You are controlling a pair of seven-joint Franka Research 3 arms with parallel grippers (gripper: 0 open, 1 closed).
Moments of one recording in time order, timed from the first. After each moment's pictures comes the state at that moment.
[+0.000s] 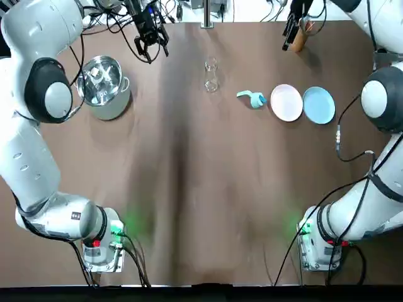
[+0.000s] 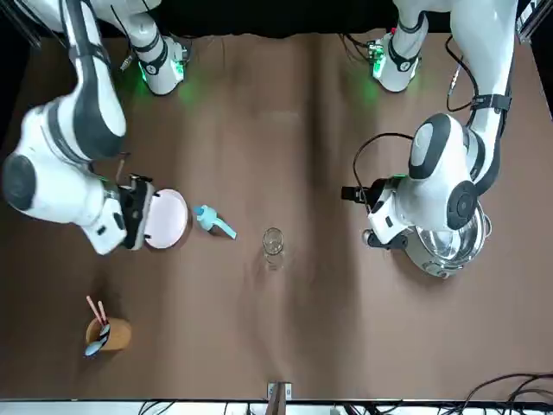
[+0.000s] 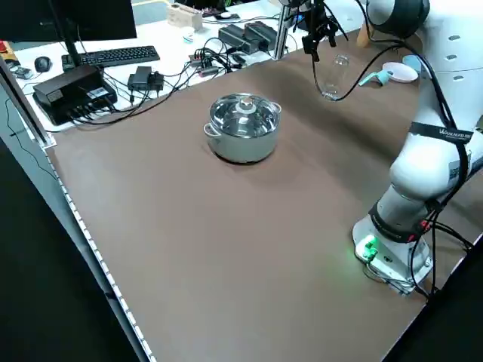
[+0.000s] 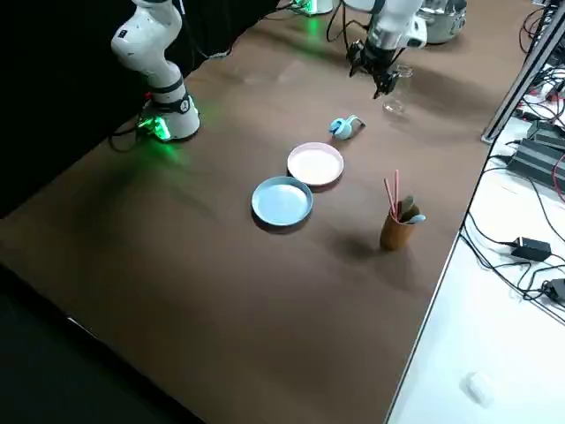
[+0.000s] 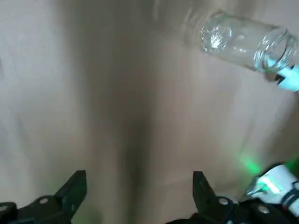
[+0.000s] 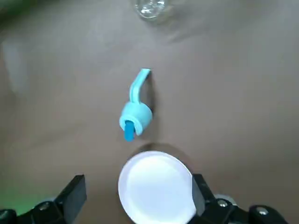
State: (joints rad) left arm -0.12 0.45 -0.24 -1.48 -0.36 1.65 -0.28; right arm 0.23 0.36 -0.05 -1.54 0.27 1.72 -1.17
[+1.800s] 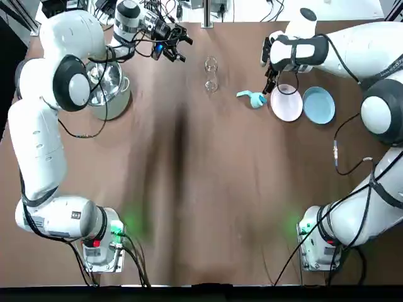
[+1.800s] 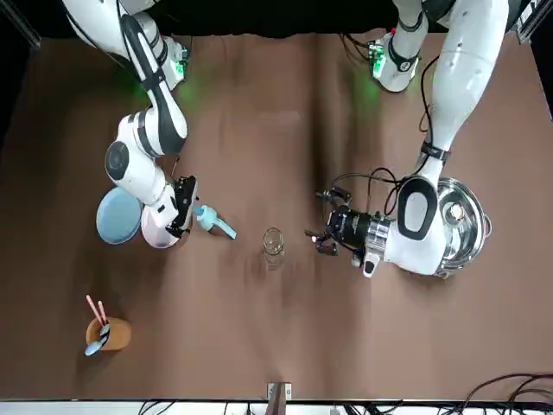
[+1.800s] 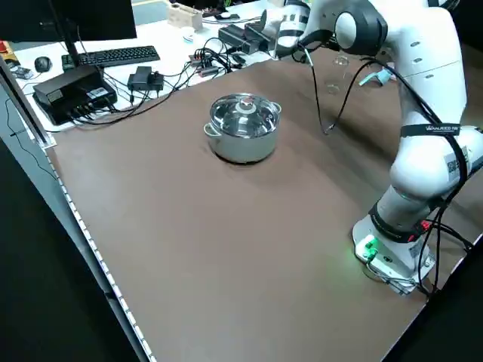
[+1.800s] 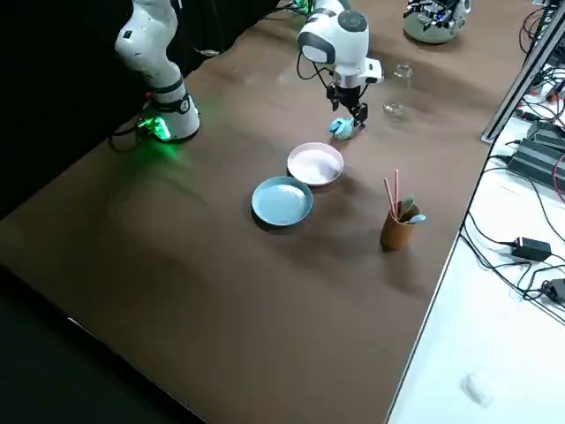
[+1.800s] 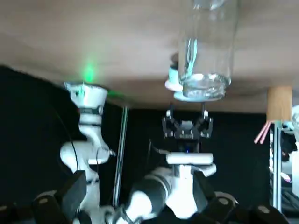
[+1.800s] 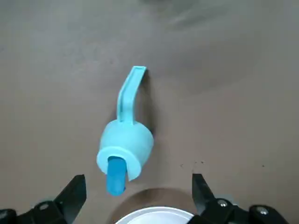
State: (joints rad) left arm -0.11 0.73 -0.24 -1.45 -1.20 1.70 -1.10; right arm 0.38 0.29 -0.05 -2.15 0.37 2.50 -1.21
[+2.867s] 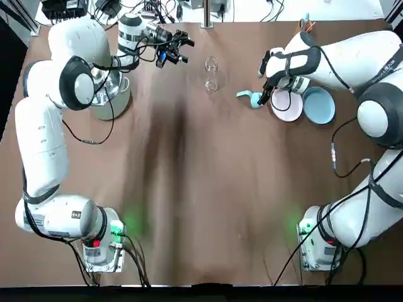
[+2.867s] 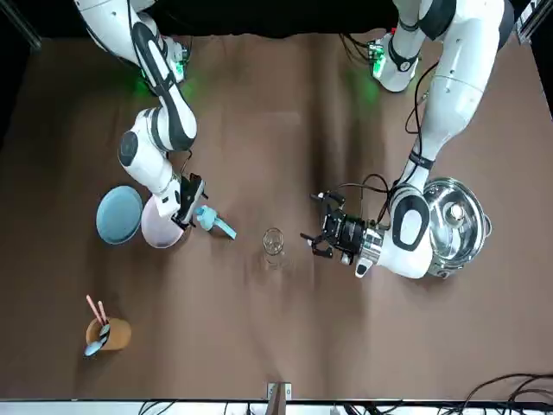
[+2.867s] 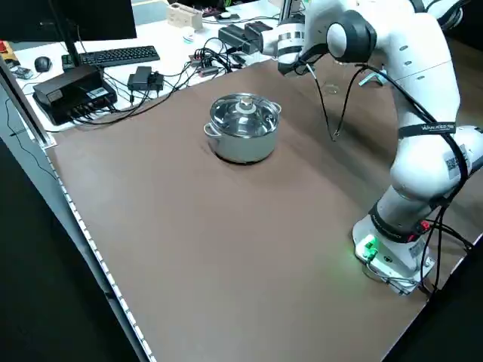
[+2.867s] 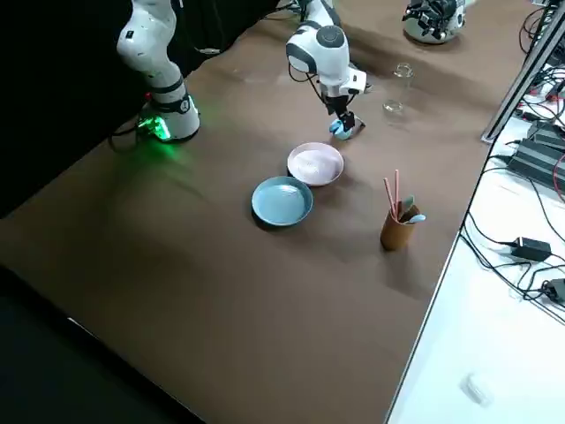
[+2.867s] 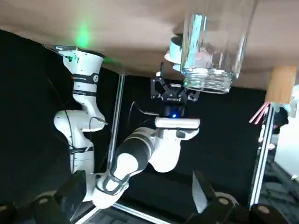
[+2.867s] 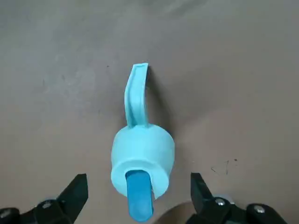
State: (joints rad) left arm -0.09 0.80 -0.24 -1.45 -1.32 1.65 -1.06; right arm 0.43 0.31 -0.05 -2.27 0.57 2.67 -1.20
